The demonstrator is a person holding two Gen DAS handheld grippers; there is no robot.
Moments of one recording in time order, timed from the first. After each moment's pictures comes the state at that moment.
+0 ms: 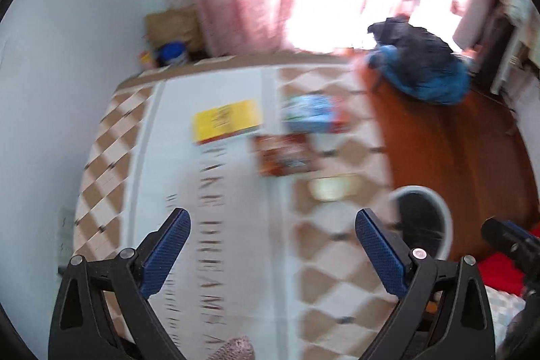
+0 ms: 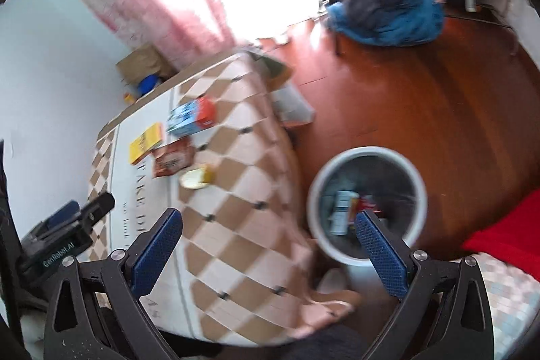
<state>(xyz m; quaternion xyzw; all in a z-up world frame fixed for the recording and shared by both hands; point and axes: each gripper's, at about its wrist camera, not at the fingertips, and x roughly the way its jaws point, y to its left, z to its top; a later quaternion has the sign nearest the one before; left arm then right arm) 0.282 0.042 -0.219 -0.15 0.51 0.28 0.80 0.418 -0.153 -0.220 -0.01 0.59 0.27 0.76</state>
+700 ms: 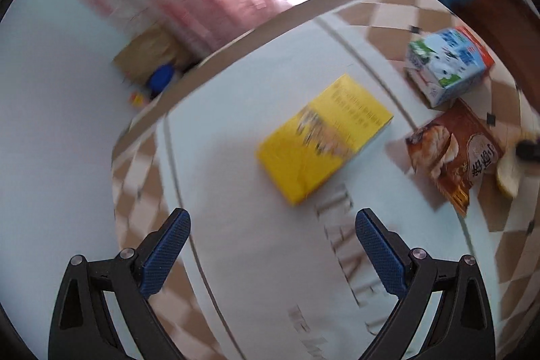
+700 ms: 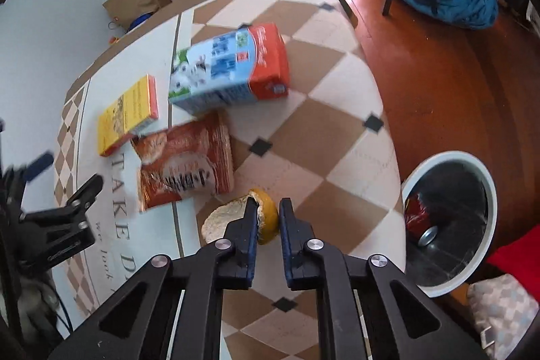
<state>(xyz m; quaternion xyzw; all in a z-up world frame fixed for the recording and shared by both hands) 0.344 0.167 -0.322 0.10 0.61 0.18 0.77 0.453 0.011 -0.333 -0.09 0.65 0.26 0.71</state>
